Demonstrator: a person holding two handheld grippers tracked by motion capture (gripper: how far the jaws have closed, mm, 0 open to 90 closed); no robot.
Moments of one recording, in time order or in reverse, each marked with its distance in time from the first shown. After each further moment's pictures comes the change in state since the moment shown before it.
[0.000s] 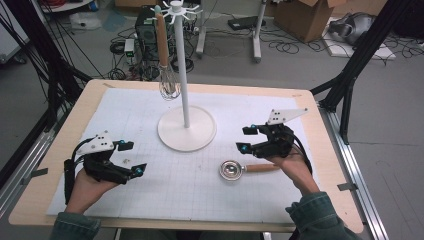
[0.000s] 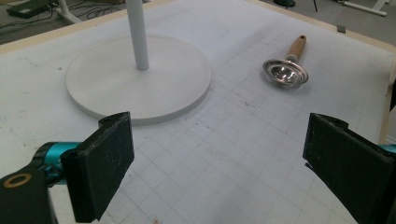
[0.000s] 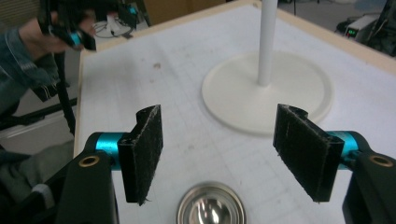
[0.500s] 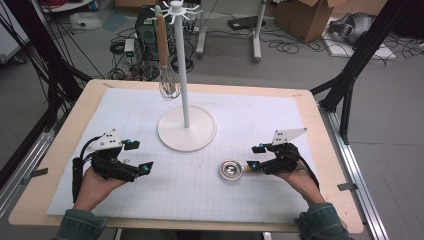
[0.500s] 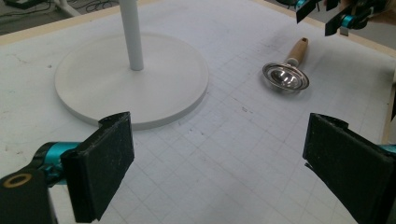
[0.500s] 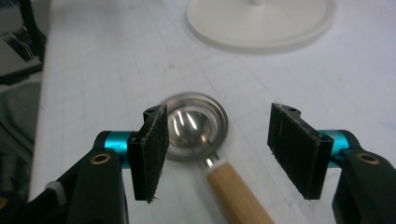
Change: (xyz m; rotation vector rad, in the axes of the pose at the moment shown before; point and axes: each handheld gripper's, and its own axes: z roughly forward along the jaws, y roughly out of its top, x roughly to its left) left arm -0.005 0.006 0.016 0.020 0.006 -0.026; right arm -0.018 -0.068 -0.001 0.140 -0.022 -0.020
